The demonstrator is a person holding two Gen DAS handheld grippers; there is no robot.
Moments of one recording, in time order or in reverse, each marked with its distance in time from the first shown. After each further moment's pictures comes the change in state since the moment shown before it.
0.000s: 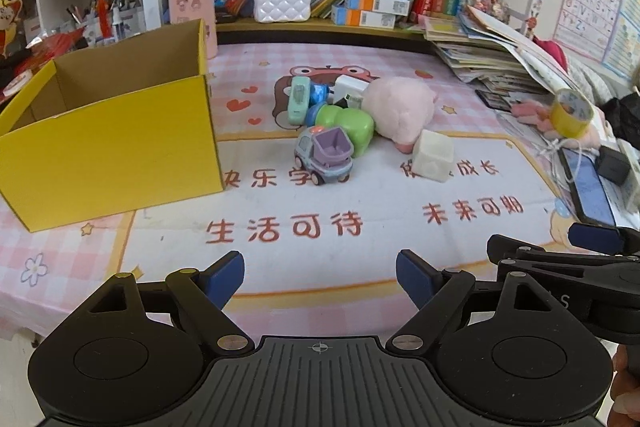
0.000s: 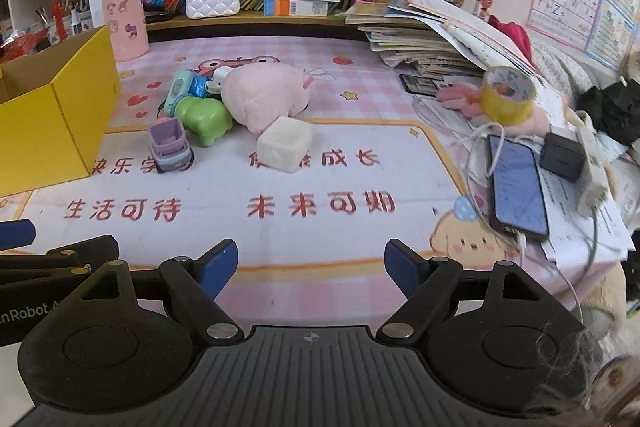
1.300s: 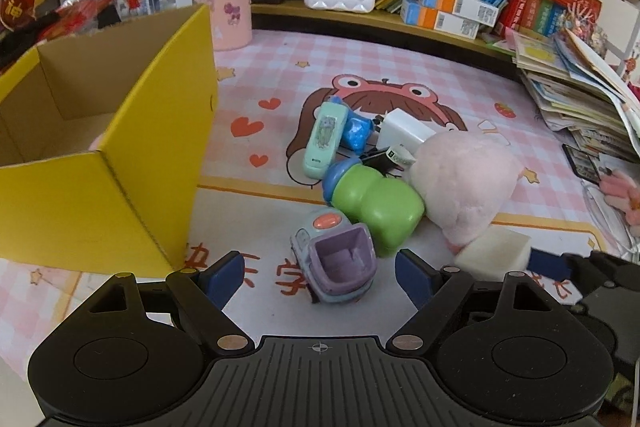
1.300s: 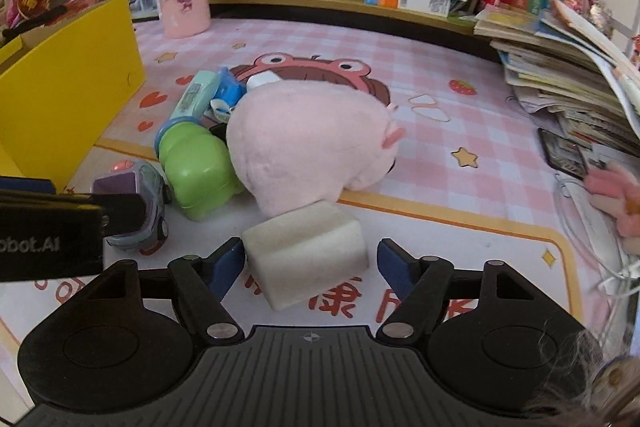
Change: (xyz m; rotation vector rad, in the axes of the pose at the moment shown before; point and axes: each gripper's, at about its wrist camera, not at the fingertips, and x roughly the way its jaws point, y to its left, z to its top) left arm 0.110 -0.015 0.081 -0.184 0.066 0.170; right arm 0.157 -0.008 0.082 -0.221 0.041 0.306
